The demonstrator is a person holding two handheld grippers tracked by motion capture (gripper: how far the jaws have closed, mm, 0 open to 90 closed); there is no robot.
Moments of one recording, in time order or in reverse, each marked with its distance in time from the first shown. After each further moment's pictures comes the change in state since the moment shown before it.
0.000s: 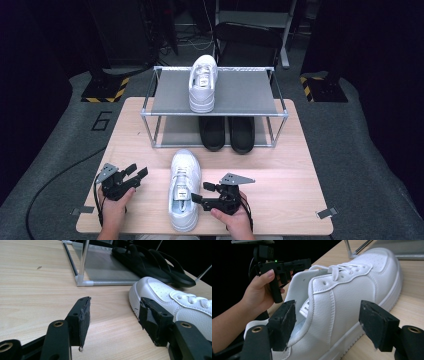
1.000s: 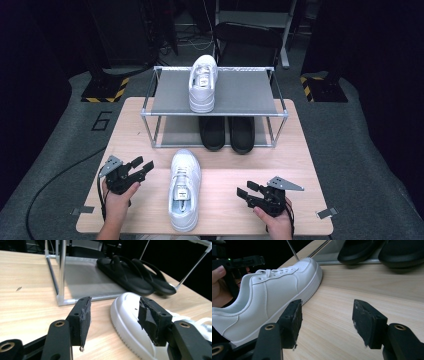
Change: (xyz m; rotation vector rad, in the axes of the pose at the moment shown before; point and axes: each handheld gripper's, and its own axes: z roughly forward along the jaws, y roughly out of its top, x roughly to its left) left arm -0.021 0.023 0.005 -0.035 -0.067 0.029; right arm -0.056 -0.015 -0.103 -0.081 -0.234 0.031
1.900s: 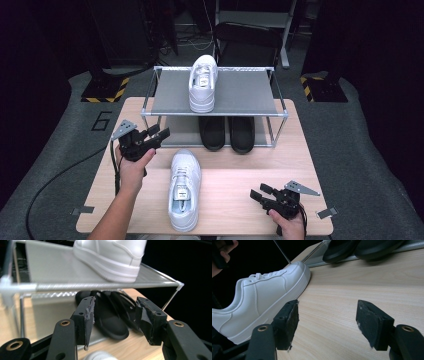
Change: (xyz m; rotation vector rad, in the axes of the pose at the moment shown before) left arm -0.051 0.101 0.034 -0.058 -0.073 0.022; right arm -0.042 -0.021 -0.024 -0.056 0.018 0.083
